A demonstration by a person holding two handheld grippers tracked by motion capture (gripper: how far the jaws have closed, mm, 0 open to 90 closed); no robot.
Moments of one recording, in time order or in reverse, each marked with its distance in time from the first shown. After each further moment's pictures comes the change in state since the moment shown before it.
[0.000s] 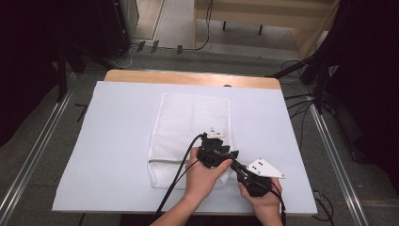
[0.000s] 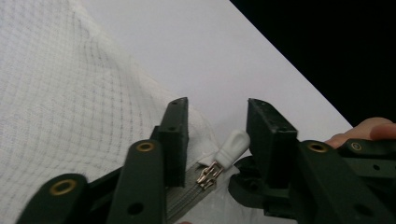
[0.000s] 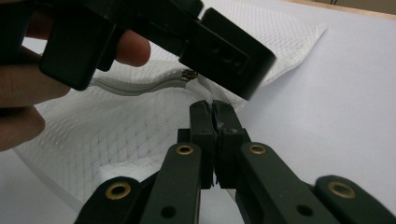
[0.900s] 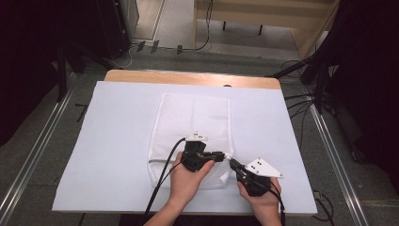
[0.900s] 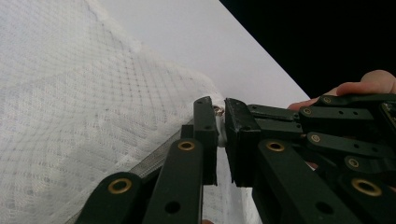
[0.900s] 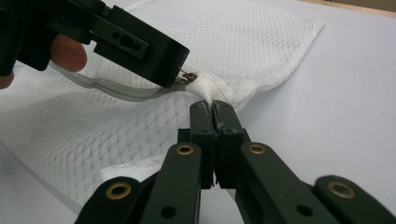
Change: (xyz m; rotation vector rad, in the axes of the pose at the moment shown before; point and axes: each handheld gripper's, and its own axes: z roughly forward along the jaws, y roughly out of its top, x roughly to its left) left arm 0.029 -0.021 -0.028 -0.005 -0.118 -0.037; right arm 0.001 0.000 0.003 0.012 -0.016 0.002
